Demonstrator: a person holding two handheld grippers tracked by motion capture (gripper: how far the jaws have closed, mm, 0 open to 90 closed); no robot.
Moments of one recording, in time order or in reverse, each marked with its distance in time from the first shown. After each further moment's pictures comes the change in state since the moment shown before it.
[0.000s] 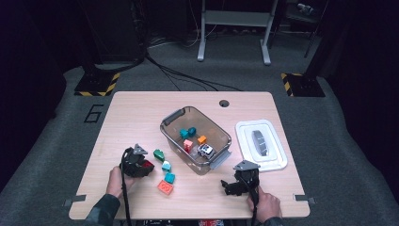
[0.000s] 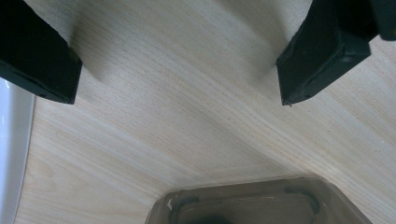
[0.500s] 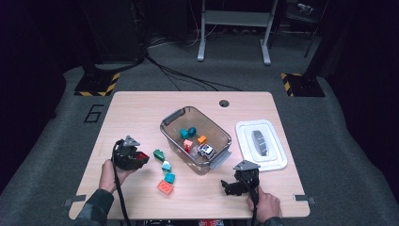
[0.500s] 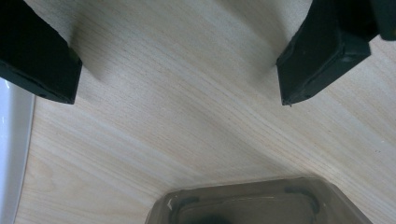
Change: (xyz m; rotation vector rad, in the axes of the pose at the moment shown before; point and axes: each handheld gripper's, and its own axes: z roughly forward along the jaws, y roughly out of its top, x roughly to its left) left arm 0.016 0.020 -0.035 -0.047 0.012 -0.009; right arm 0.000 0.000 0.000 0.000 0.000 0.001
